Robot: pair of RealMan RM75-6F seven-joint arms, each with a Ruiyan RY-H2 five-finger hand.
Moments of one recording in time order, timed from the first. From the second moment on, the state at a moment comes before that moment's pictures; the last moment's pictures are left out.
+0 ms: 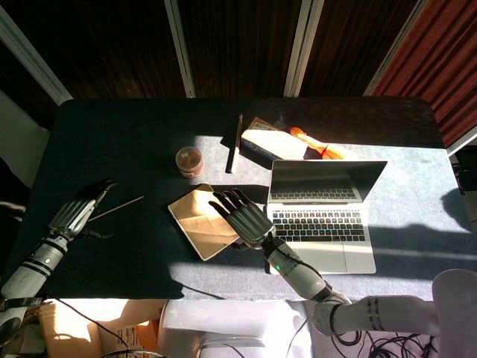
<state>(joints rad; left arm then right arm) -0.55 -1.09 -0.11 -1.51 1.38 0.89 -0.29 0.89 -1.56 0.25 -1.75 -0.95 0.91 -0.69</state>
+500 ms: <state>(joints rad) -0.47 -1.01 -0.10 -1.62 1.38 1.06 -0.13 0.89 -1.45 0.25 -1.82 -0.97 0.98 -0.63</state>
